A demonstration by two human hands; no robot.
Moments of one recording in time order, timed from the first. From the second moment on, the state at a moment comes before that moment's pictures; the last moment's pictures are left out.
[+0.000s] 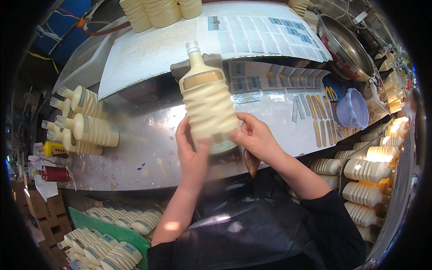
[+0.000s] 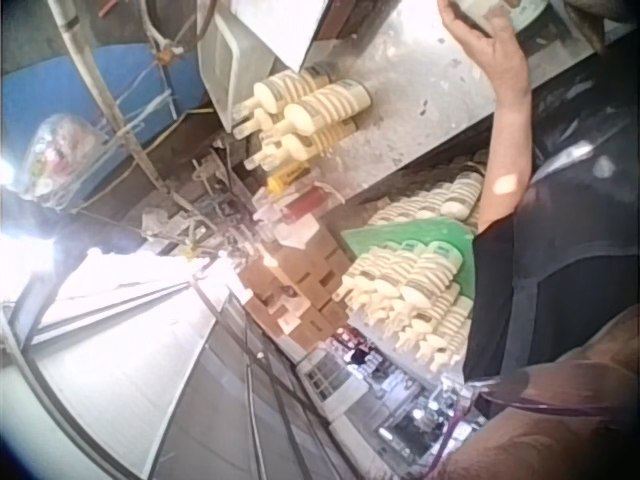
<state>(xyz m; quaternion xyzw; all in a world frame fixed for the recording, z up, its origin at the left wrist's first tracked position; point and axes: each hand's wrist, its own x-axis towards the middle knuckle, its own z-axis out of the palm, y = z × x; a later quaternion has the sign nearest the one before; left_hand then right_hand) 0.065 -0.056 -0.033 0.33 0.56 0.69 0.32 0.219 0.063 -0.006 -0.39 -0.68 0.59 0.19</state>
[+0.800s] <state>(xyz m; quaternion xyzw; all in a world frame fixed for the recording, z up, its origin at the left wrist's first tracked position) 0.062 -0.060 -0.044 0.31 0.52 0.73 0.33 0.225 0.068 -0.004 -0.35 -0.59 0.71 0.17</state>
